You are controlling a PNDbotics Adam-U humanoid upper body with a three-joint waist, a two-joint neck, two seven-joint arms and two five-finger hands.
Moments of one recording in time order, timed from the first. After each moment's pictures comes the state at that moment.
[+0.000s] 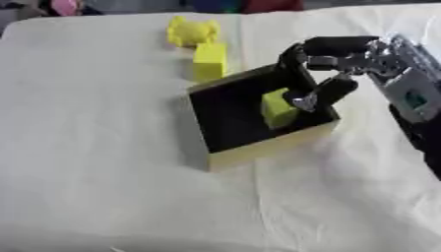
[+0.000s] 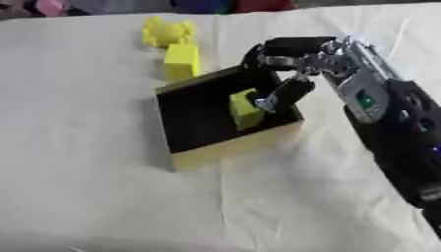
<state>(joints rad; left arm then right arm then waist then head) -0.24 0.61 0.16 -1.99 -0.41 -0.21 0.78 -1.02 -0.33 0.41 -1.18 0.70 -0.43 0.70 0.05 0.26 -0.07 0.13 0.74</state>
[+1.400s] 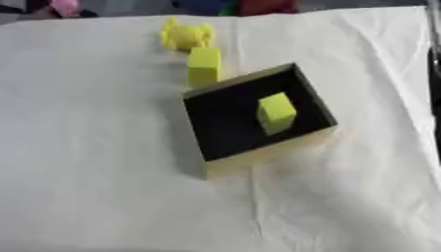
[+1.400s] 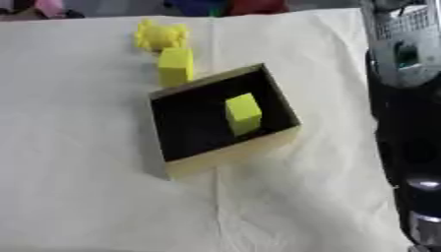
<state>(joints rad) -0.37 0.83 0.02 -1.99 -0.45 0.01 0.55 -1.06 -0.20 0.02 -1.63 0.71 -0.15 0.33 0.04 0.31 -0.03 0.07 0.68</state>
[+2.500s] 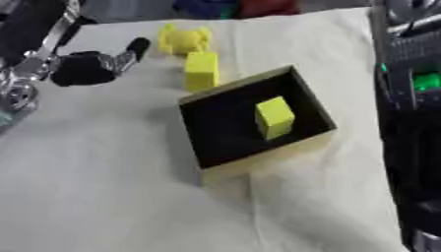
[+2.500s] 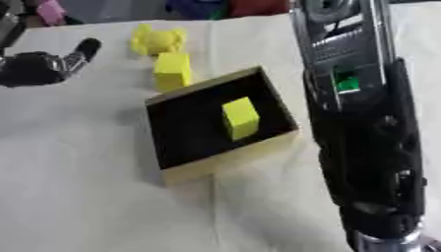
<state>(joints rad) -0.82 0.89 -0.40 -1.74 -0.47 0.13 -0.13 -1.07 0.00 0.16 -1.63 0.80 0.03 -0.11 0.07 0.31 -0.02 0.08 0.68</state>
